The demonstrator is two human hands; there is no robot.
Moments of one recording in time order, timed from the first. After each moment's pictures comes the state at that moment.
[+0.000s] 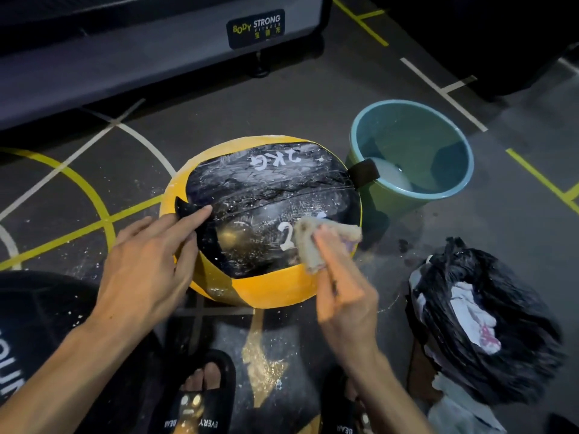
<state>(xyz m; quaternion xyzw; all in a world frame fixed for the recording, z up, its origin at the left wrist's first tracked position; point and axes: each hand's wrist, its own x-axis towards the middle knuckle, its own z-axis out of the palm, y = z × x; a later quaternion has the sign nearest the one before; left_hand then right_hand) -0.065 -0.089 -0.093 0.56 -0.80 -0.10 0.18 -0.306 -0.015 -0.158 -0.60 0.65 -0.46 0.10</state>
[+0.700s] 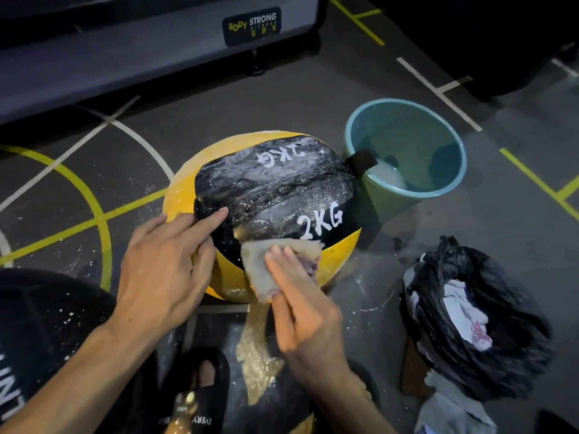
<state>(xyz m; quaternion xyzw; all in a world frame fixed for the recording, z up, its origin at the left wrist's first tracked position) -0.085 -0.084 -0.100 0.54 -0.81 -0.09 0.22 -0.273 0.007 -0.148 -0.64 0.60 -0.45 0.16</state>
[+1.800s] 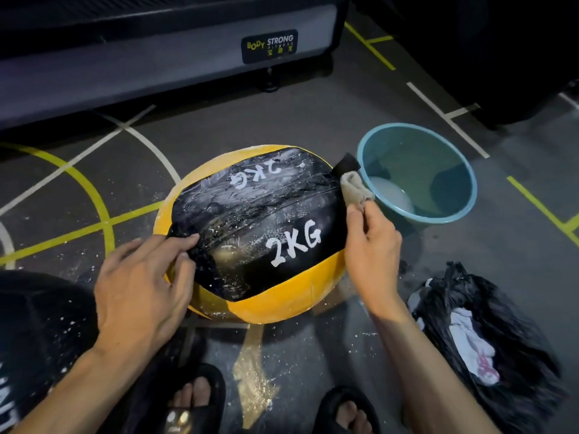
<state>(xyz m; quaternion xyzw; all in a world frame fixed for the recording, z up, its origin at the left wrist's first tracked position) -0.070 -0.077 -0.116 0.65 -0.71 -0.04 0.26 -0.346 -0.101 -0.120 -0.49 0.75 -0.42 0.14</state>
